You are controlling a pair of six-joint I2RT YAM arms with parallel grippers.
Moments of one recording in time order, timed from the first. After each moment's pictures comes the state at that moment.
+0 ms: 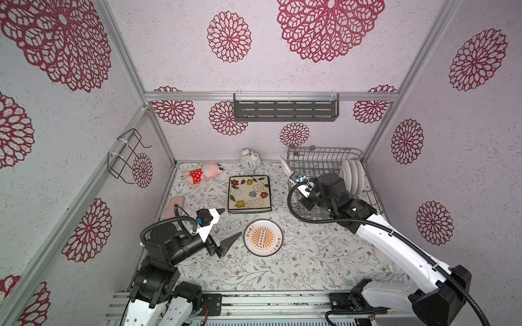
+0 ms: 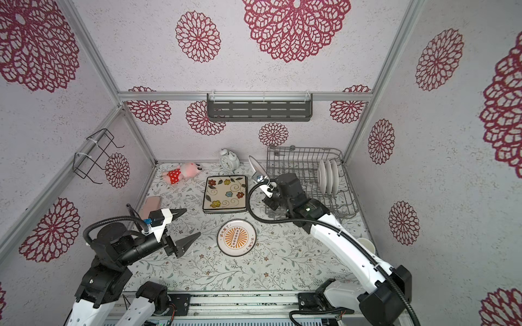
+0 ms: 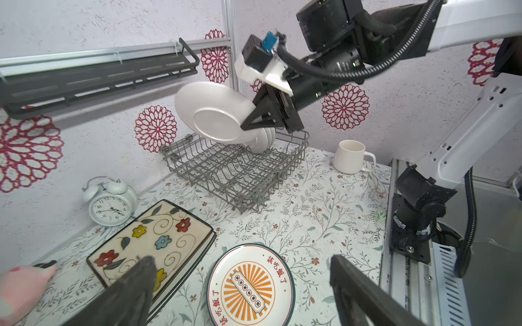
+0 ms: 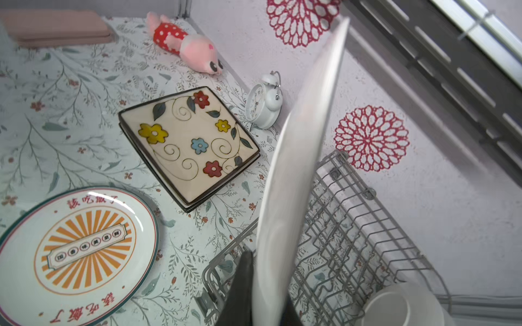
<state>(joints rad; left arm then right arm) -0.26 0.46 0.77 -0.46 0.64 0.18 0.72 1.22 1.16 -0.40 0.13 -0.49</state>
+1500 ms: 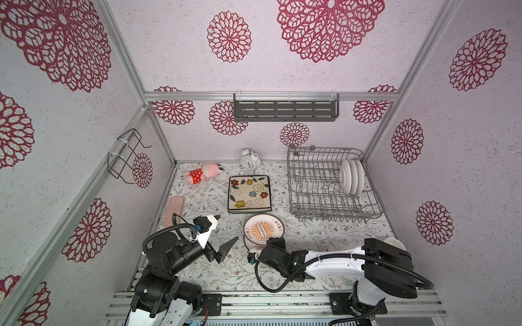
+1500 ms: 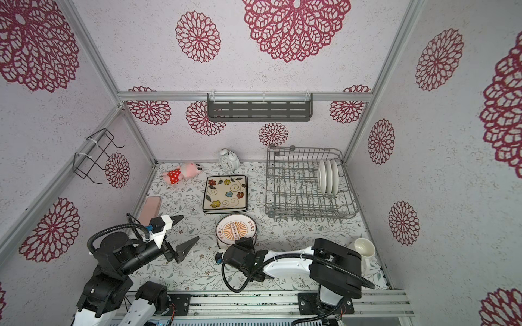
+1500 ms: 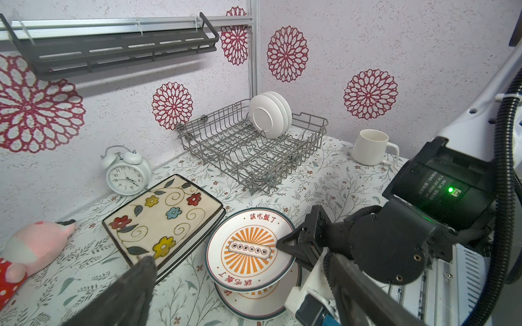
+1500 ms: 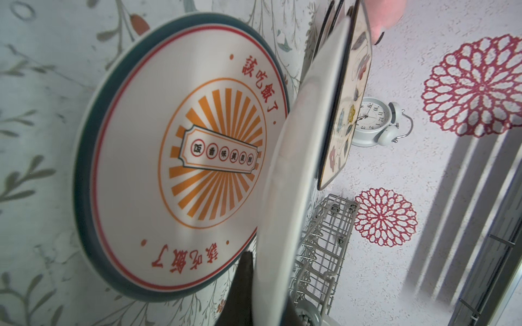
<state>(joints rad) -0.26 0.37 0.69 -0.51 0.56 0.17 1.32 1.62 0.80 -0.06 0.76 -0.82</state>
